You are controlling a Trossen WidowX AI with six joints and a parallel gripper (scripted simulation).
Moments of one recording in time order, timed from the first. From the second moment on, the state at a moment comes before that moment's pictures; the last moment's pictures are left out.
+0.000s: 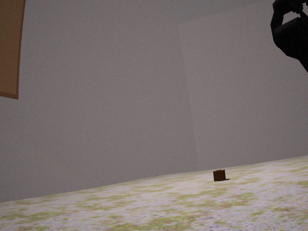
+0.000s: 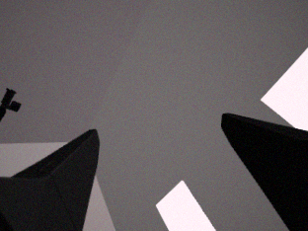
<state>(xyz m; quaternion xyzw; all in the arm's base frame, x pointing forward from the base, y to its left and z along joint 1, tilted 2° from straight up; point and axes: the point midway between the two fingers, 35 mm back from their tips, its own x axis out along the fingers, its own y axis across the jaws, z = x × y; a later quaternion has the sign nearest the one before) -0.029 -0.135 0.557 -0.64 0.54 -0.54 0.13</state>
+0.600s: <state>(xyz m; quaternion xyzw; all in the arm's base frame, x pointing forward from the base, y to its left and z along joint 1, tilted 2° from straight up) 0.030 -0.281 0.465 -0.53 0.40 -0.49 0.57</state>
